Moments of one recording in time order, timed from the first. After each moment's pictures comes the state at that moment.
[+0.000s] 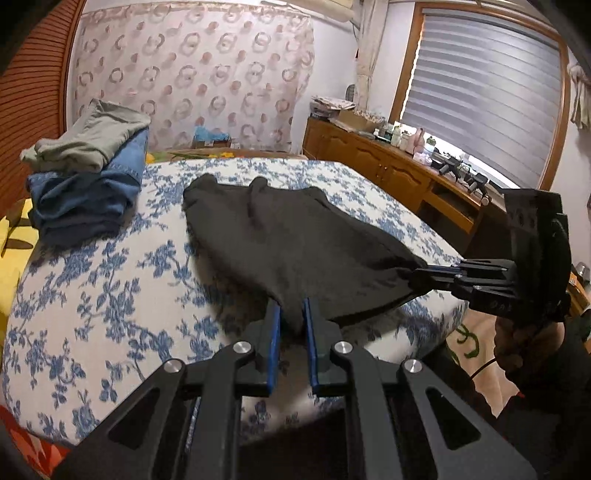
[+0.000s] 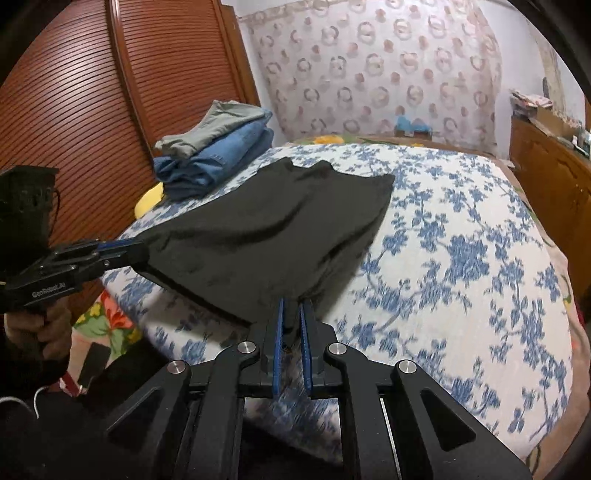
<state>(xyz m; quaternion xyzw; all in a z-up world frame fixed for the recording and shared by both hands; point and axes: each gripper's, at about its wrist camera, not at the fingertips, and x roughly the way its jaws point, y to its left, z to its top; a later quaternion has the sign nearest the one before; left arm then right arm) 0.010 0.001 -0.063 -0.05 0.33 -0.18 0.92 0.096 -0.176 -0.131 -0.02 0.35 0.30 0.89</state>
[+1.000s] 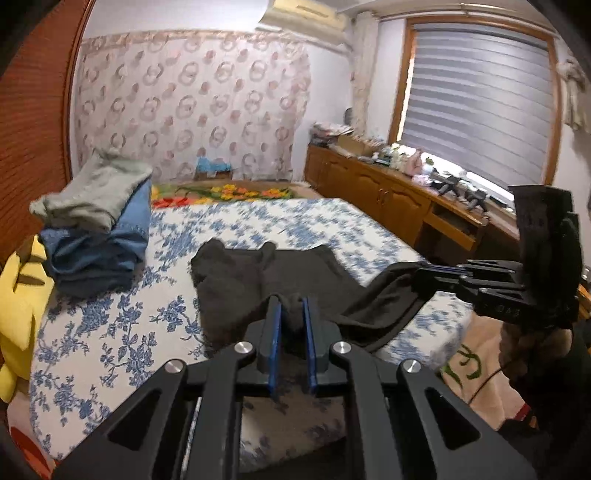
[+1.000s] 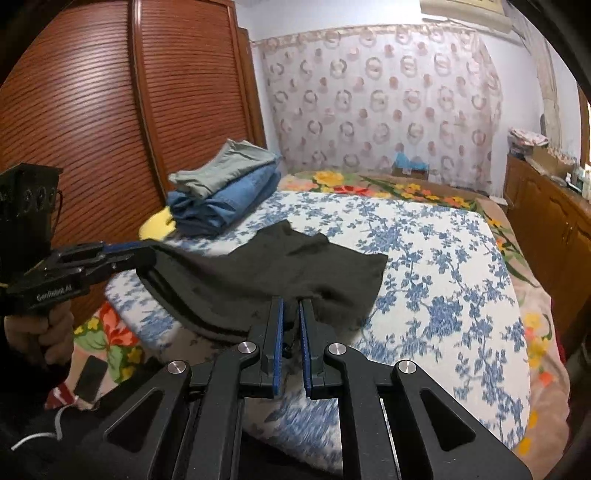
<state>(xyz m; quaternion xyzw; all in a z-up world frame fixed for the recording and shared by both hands) 0.025 0.002 -0.023 -0.04 0.28 -0.17 0.94 0.083 -0.169 -0.074 -0.04 0.29 0.30 0.91</state>
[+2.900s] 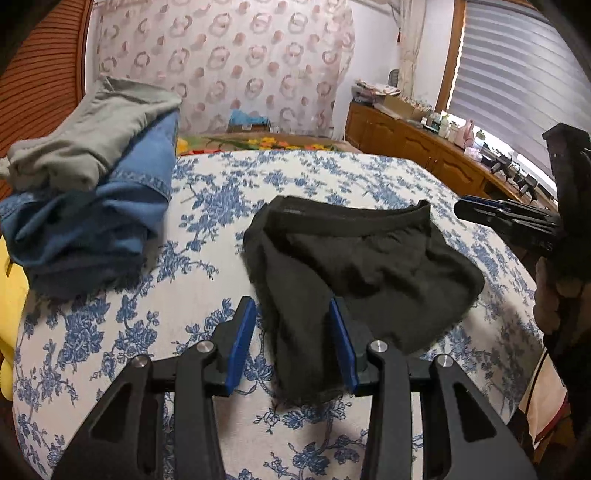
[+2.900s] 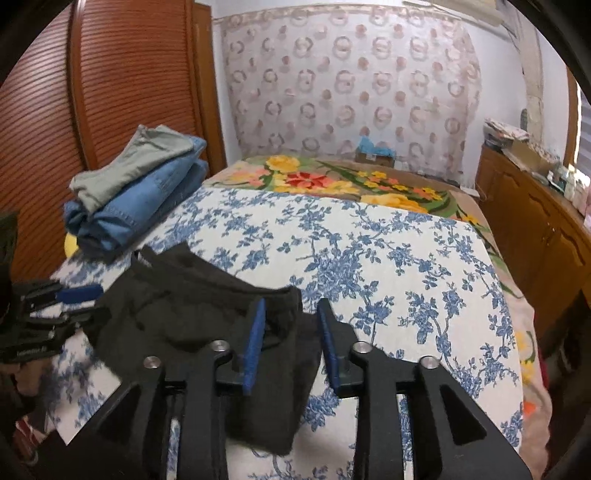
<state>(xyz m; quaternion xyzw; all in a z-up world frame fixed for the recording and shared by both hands) 0.135 0.034 -0.090 -0.03 0.37 -0.11 0.92 0.231 -0.148 -0.099 -0.08 0.32 0.22 0.92</state>
